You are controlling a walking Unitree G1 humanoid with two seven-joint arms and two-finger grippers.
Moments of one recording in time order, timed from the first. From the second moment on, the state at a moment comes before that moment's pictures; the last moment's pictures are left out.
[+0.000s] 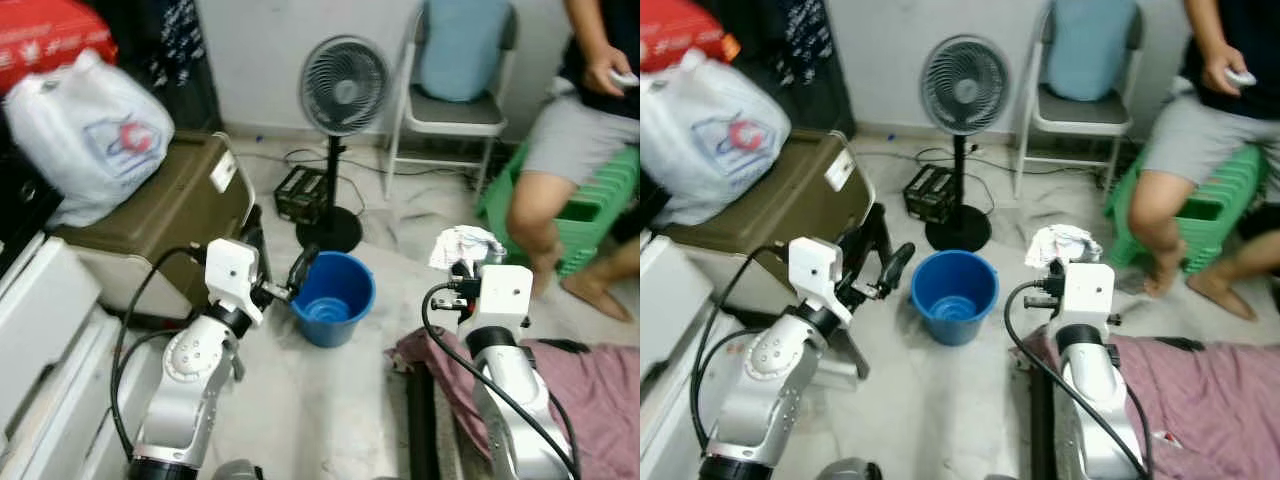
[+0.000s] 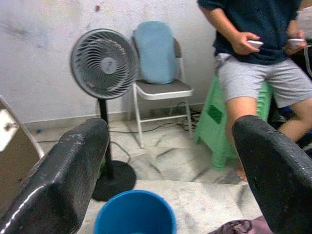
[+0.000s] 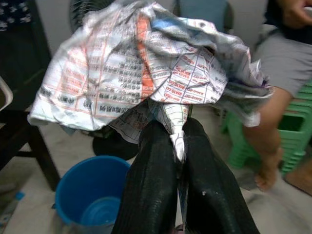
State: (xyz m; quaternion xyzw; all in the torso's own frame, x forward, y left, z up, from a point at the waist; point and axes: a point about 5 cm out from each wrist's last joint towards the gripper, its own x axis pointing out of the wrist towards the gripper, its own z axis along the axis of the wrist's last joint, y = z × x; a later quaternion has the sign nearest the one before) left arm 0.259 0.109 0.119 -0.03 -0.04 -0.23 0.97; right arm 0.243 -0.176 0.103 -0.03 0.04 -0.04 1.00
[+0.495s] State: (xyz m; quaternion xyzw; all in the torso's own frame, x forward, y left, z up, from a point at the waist) left arm 0.257 0.115 0.115 -0.05 -0.04 -0.22 0.97; right arm 0.255 -0.166 0.105 -0.02 0.03 -0.01 1.00
